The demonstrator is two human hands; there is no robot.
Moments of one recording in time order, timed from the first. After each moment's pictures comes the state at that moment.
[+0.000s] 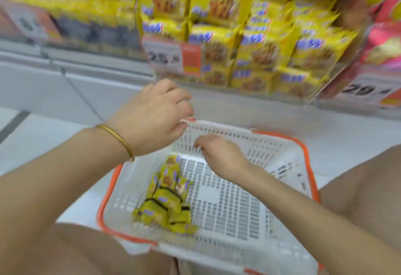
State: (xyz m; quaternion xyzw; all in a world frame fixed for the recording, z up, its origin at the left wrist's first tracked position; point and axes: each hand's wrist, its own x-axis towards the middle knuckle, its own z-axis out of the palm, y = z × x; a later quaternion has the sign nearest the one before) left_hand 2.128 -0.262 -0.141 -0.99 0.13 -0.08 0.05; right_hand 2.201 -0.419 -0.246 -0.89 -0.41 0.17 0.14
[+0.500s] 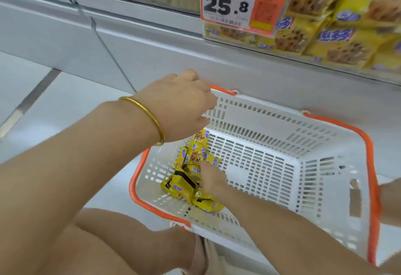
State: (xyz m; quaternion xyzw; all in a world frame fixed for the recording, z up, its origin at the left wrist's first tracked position) left_hand 2.108 -0.229 -0.167 -0.98 0.05 0.14 0.09; right_hand 2.111 -0.352 -0.450 -0.87 -0.32 0.36 0.07
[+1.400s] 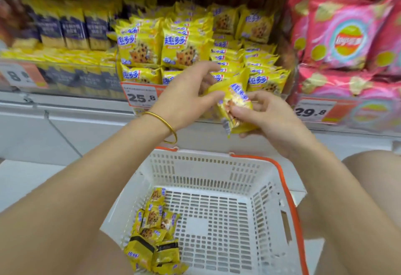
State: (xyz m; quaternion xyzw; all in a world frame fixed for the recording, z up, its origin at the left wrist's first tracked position) left_hand 2.202 -0.322 -0.095 -0.91 0.06 -0.19 -0.37; right_hand 2.237 -0.498 -0.111 -0.70 -0.18 0.18 0.66
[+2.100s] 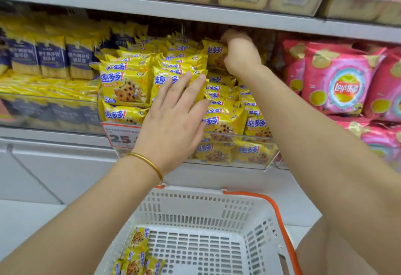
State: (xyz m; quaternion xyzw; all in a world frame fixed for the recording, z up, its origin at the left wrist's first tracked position) left_hand 2.233 -0.299 -0.105 -0.93 0.09 -0.35 0.05; right_hand 2.423 -0.394 -0.029 -0.94 -0.21 -0.20 0.18
